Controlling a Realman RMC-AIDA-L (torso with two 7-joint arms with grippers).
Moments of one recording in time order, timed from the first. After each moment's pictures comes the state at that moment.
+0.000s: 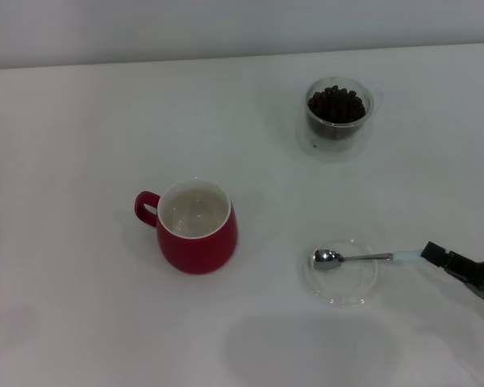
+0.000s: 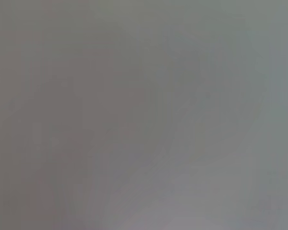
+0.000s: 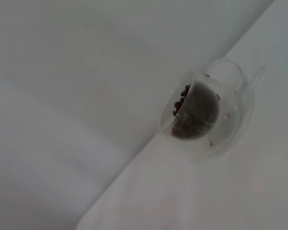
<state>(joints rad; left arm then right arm) -0.30 -2.07 2.82 -0.04 -1.55 1.29 -0.45 0.18 1.95 -2.09 0.08 -0.11 -1.55 1.48</state>
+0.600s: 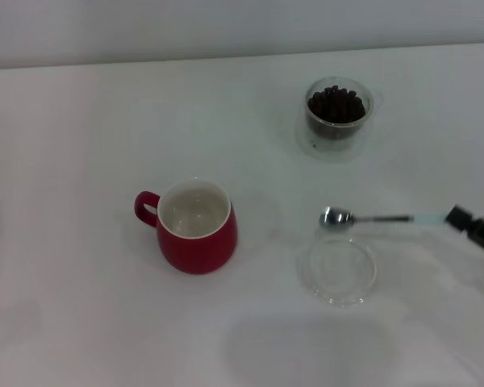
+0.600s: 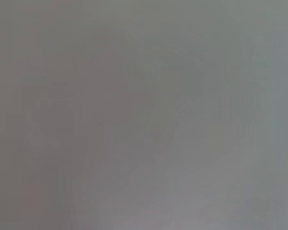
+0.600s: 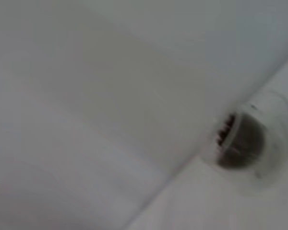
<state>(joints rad) -0.31 -2.07 2.82 -0.04 -1.55 1.29 -0.45 0.19 1.92 -2.04 0.07 -0.10 -1.70 1.48</state>
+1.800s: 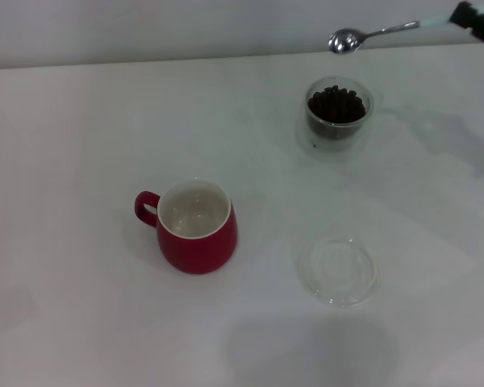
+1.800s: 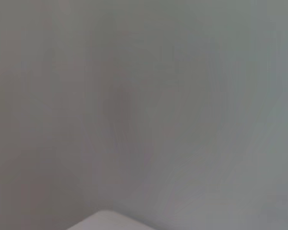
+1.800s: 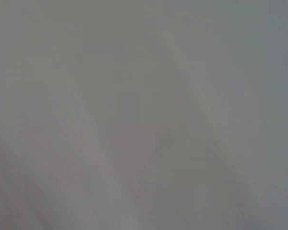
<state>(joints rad) -0.35 -2.08 2.82 0.05 -1.67 1.17 -0.44 0.55 1.73 -1.92 0.06 -0.11 -1.60 1.27</state>
